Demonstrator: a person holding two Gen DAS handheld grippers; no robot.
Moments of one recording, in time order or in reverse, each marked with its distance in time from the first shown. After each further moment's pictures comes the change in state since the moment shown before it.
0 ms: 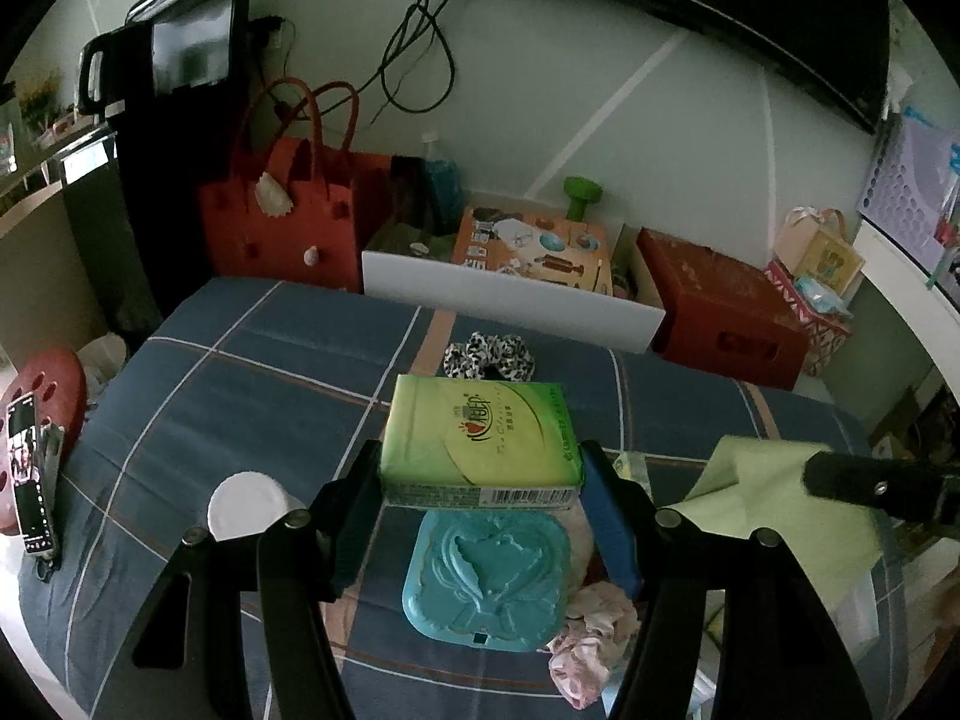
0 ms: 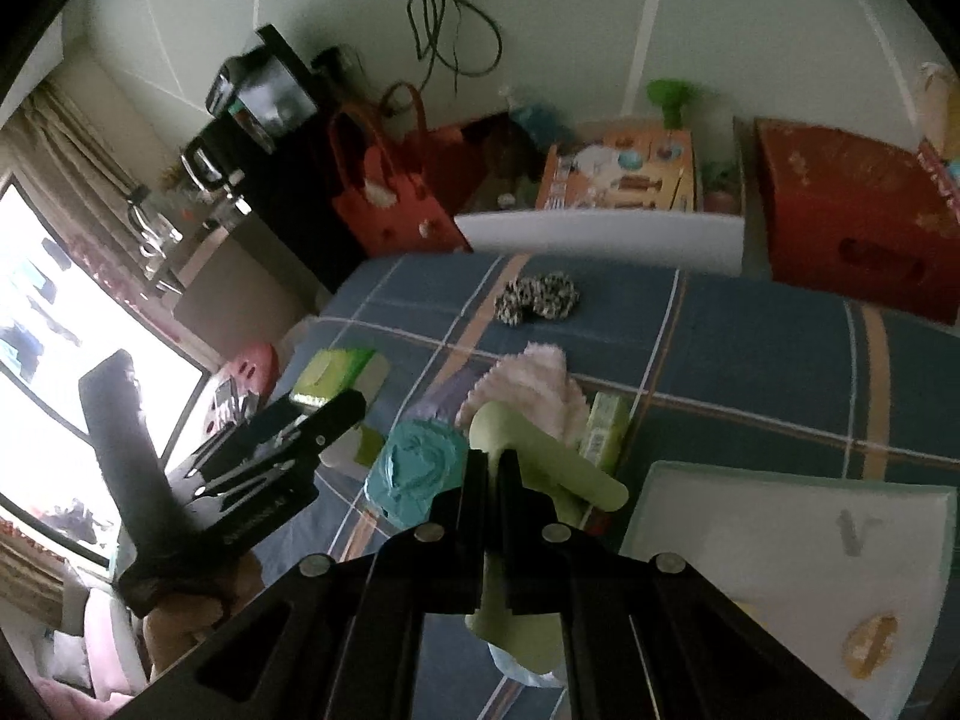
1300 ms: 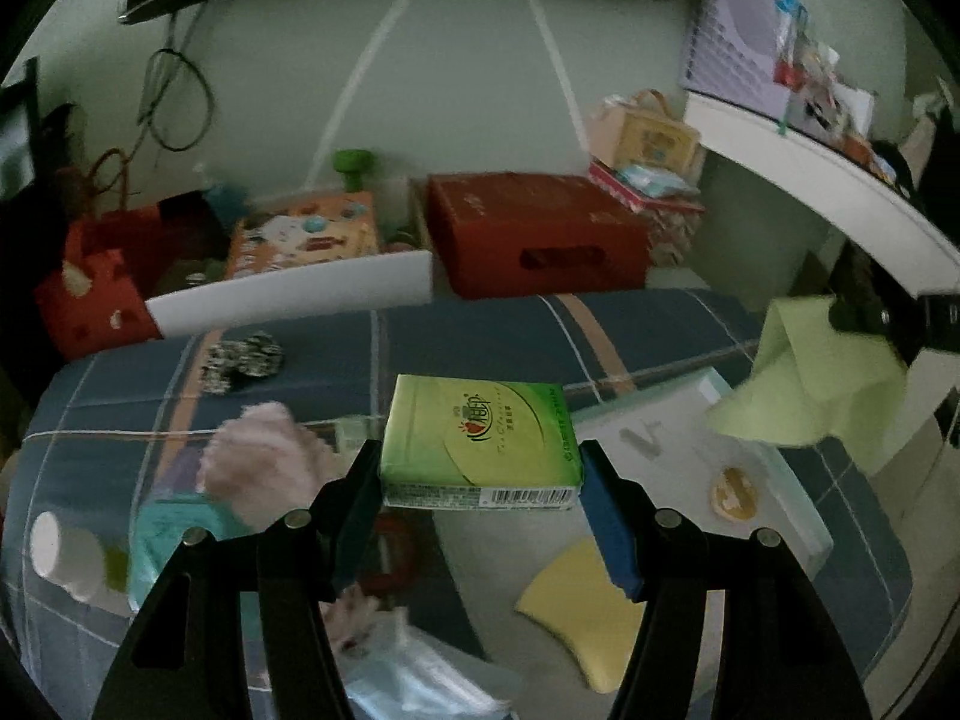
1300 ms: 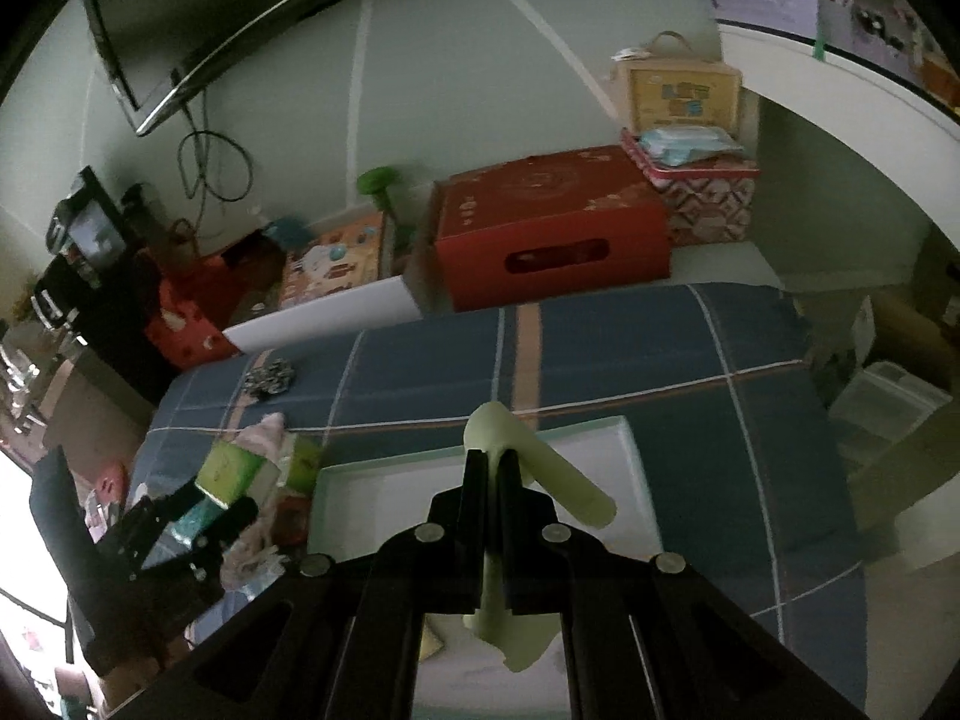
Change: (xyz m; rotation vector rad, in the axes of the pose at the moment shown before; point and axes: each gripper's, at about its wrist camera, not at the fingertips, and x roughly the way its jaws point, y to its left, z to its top) left arm 0.015 -0.168 -0.043 0.326 0.061 -0.235; right arm -0.151 -0.157 -0.052 0.248 -0.178 -0.407
